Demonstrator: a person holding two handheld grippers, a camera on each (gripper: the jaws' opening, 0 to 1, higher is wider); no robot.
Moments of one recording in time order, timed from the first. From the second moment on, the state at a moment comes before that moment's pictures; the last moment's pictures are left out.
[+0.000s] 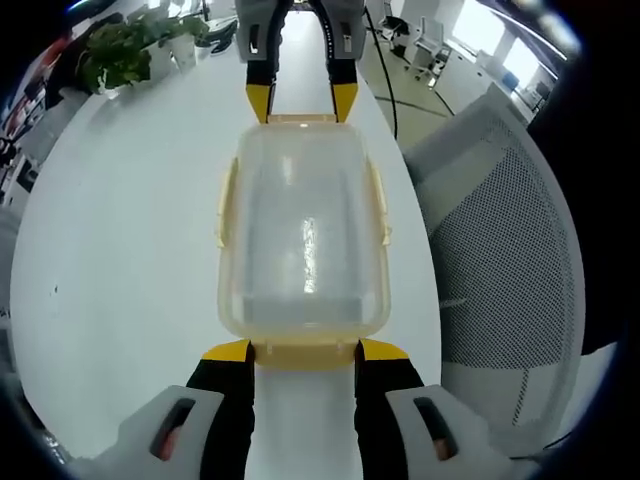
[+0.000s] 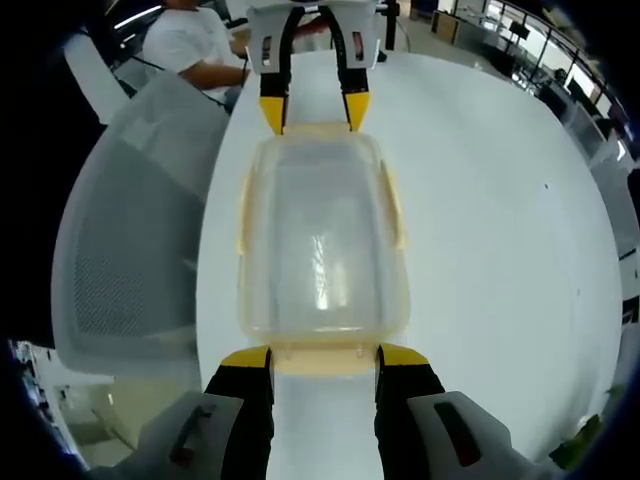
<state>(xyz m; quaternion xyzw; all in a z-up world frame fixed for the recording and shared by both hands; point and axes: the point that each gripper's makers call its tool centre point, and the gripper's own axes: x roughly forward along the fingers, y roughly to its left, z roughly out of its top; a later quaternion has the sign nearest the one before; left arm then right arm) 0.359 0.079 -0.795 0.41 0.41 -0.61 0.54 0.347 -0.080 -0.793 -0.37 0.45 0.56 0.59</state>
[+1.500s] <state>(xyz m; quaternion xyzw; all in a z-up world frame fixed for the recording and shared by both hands) 0.357 0.054 -0.799 0.42 0.41 -0.60 0.54 0.346 -0.106 -0.803 -0.38 0.45 0.55 0.59</state>
